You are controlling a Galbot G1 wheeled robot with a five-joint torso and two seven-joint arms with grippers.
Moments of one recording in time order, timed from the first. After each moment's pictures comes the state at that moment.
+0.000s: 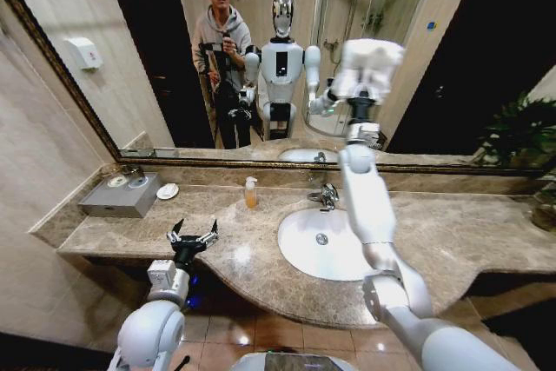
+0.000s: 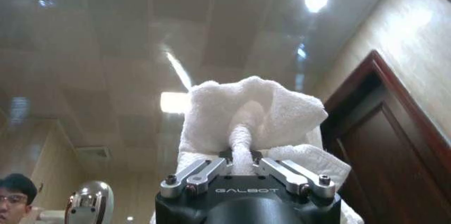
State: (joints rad) left arm 1.68 -1.40 -0.62 -2.34 -0.15 0.32 -0.09; right arm -0.32 1.45 0.49 1.24 0.07 0.34 0.25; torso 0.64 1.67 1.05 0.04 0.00
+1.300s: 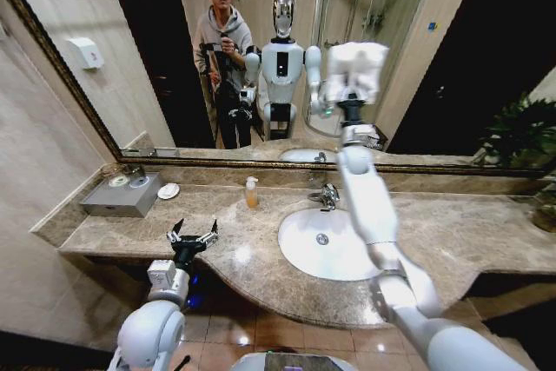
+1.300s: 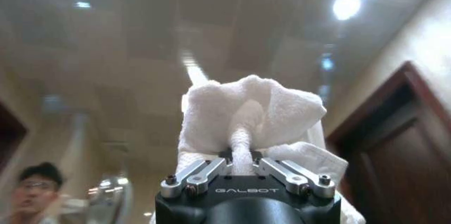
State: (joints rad) left arm 1.68 -1.40 -0.62 -2.34 -0.15 0.32 -0.09; right arm -0.30 1.38 0.48 1.24 0.07 0.34 0.17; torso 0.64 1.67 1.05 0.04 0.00
